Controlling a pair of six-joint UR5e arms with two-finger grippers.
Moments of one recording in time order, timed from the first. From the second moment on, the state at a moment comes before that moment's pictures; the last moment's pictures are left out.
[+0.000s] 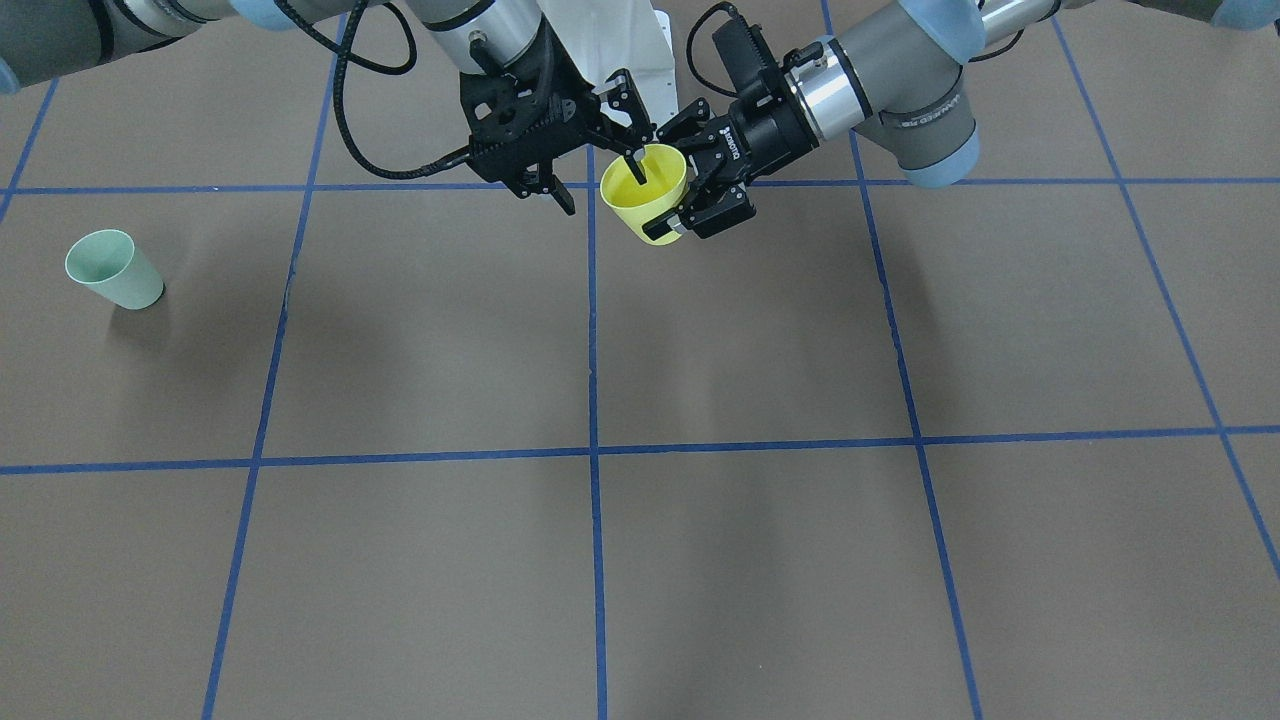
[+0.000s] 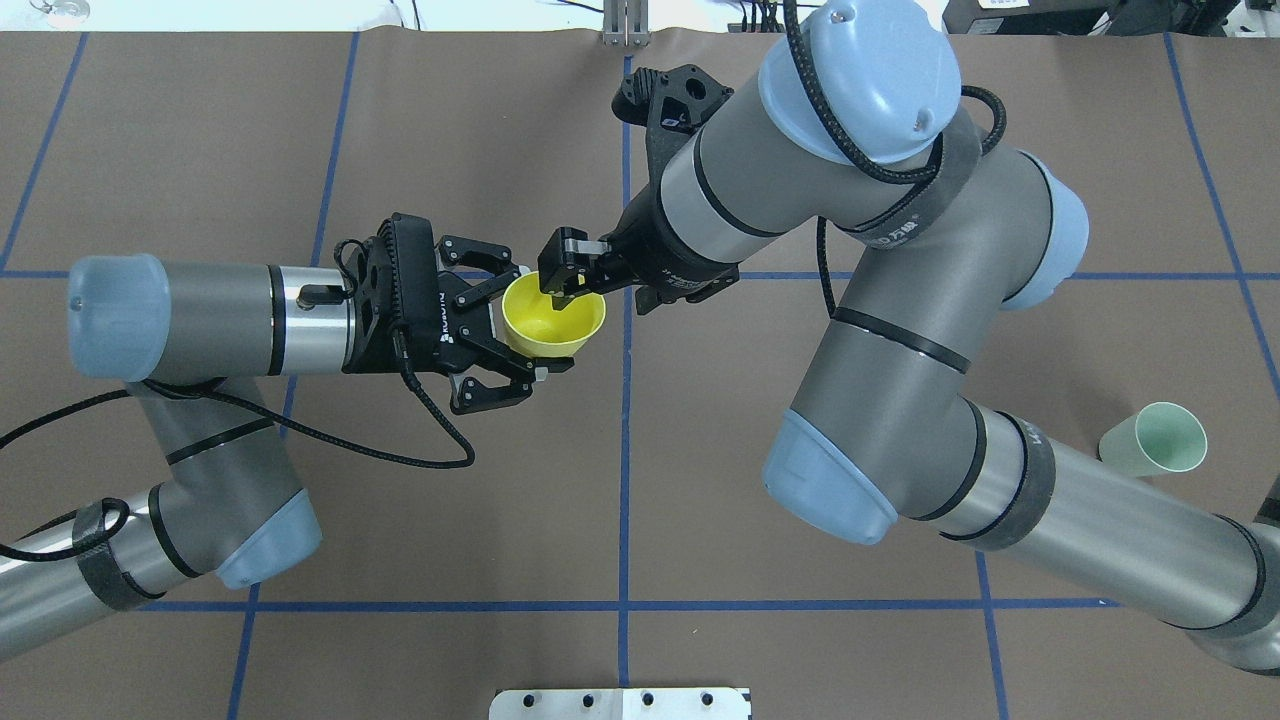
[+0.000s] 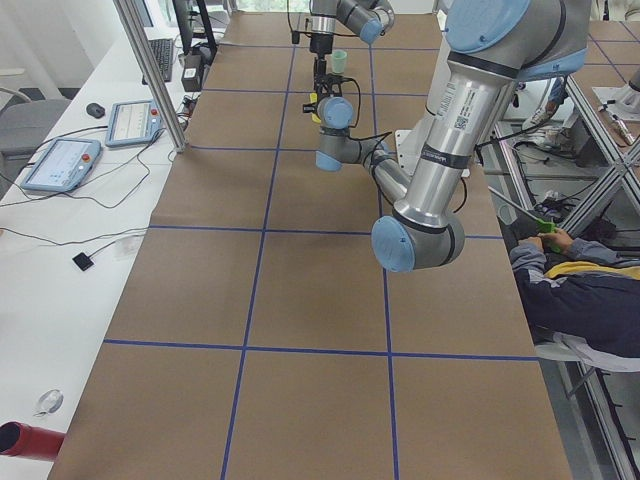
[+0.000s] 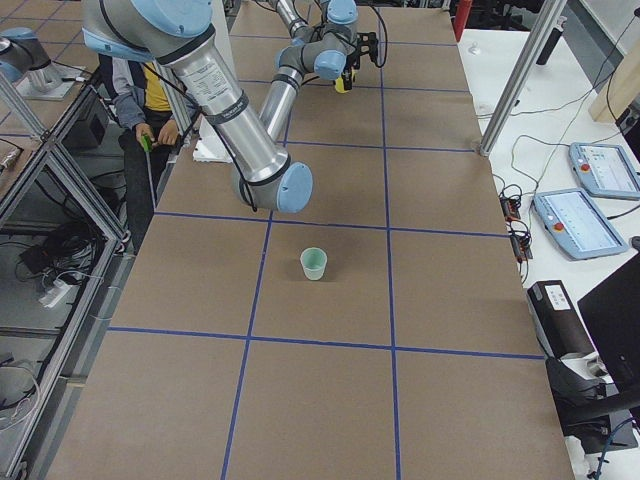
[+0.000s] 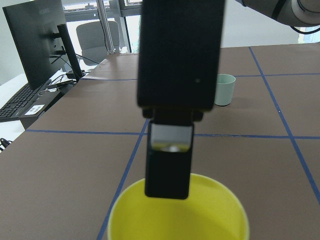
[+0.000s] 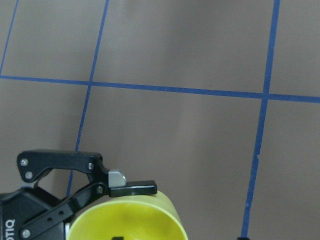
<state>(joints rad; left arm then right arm) -0.59 -2.00 -1.72 -2.81 -1.92 -0.12 0.63 -0.80 1.86 -1.46 2.07 1.21</state>
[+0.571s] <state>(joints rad) -0.59 -2.00 -1.72 -2.81 -1.92 -0.12 0.62 -0.80 1.84 -1.47 2.08 1.20</state>
